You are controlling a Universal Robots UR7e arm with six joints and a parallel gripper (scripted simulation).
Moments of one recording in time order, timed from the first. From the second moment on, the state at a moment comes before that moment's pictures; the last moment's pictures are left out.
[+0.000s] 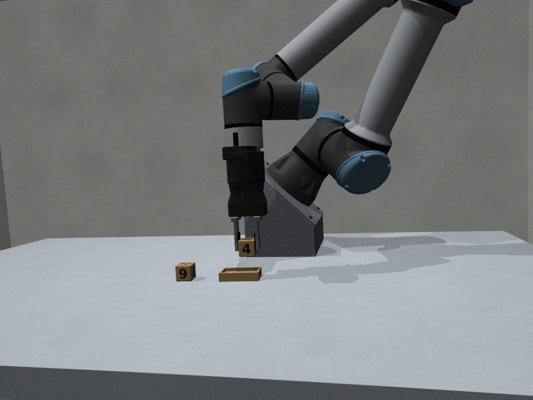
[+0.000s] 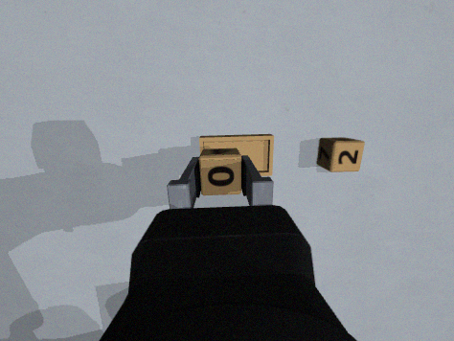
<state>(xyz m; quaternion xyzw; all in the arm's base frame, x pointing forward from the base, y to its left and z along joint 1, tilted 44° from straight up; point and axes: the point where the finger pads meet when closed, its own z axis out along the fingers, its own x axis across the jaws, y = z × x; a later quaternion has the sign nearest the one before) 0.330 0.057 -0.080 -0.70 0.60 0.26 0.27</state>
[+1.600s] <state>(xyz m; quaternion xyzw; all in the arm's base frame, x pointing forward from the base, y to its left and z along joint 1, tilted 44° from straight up) 0.328 0.074 -0.098 -0.70 0.60 0.26 0.27</state>
